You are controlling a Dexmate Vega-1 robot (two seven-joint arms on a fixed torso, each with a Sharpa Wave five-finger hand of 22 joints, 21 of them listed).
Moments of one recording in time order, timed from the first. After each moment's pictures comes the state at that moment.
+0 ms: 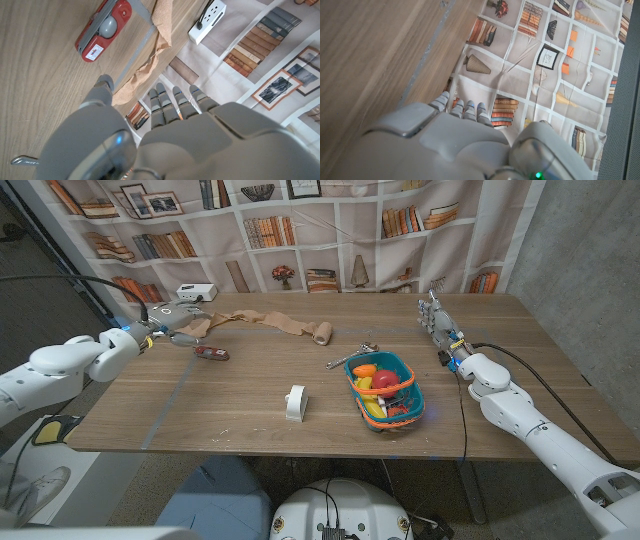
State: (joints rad) left arm 0.82 1.29 0.48 -1.51 0.73 -0.11 0.24; left_hand 0.60 -0.02 0.52 -0.16 0.18 0.30 -0.09 0.26 0.22 0.33 -0.15 0.32 0.32 0.20 -0.10 0.21 0.19 0.11 0.02 0.20 0.18; right arm -0.83 -0.60 -0.38 -1.32 0.57 0.32 0.08; right_hand 0.20 0.08 -0.10 0.03 0.22 -0.06 0.02 0.19 0.18 -0.11 0.05 0.20 0.19 -0.17 -0.02 0.20 0.19 -0.10 0.11 0.19 0.16
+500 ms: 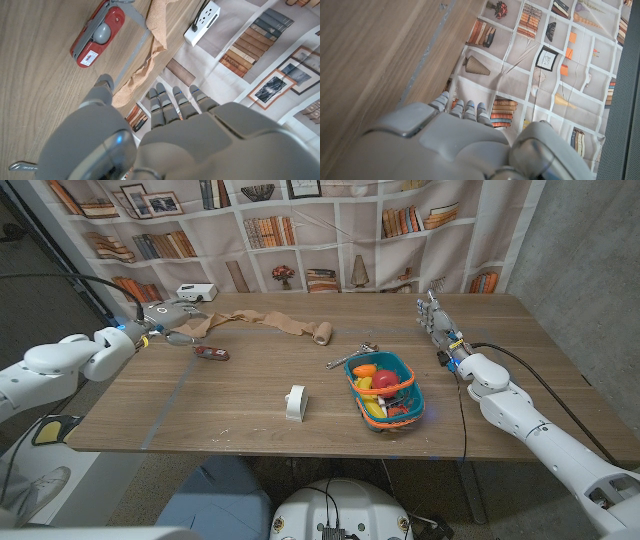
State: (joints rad) left arm 0.81 1.29 0.49 -1.49 0.74 -0.12 0.25; left_hand 0.60 -0.02 0.52 -0.16 0.18 0.31 -0.09 0.26 0.22 0.33 -0.15 0.32 0.32 0.20 -0.10 0.21 0.19 0.11 0.02 0.20 0.18; right arm -0.84 -0.61 -0.38 -1.34 0.56 0.31 0.07; right_hand 0.20 0.08 -0.10 0.03 0.22 -0.06 0.02 0.19 0.18 -0.11 0.05 0.20 0.19 -0.17 -0.02 0.20 0.19 -0.10 0.11 0.19 0.17
